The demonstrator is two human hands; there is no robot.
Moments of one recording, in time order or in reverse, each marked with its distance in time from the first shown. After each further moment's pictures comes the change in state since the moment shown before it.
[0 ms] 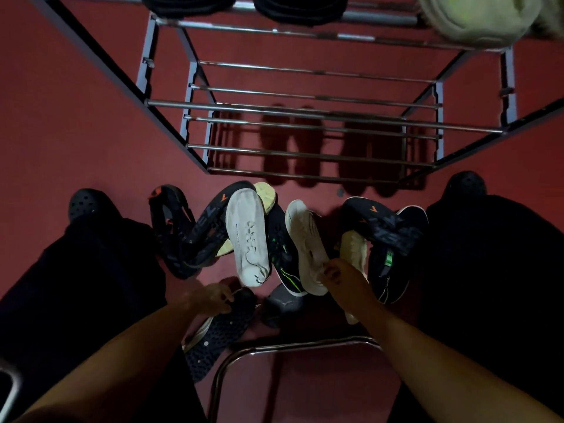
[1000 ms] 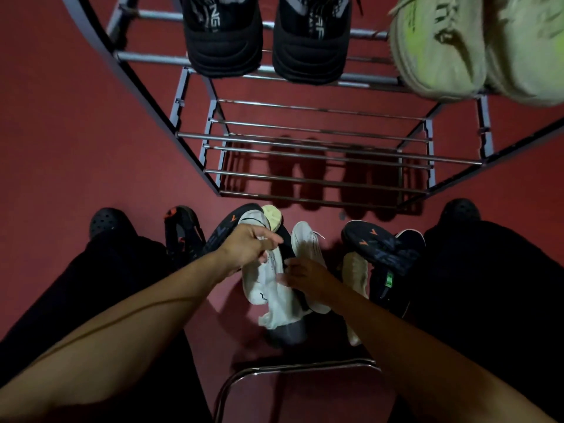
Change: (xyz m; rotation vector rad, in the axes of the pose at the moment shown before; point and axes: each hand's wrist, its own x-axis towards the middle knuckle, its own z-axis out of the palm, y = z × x) left_hand -0.063 0.127 -0.131 -0.935 0.412 0.215; right_hand 0.002 -0.097 0.011 0.407 -0.402 -0.062
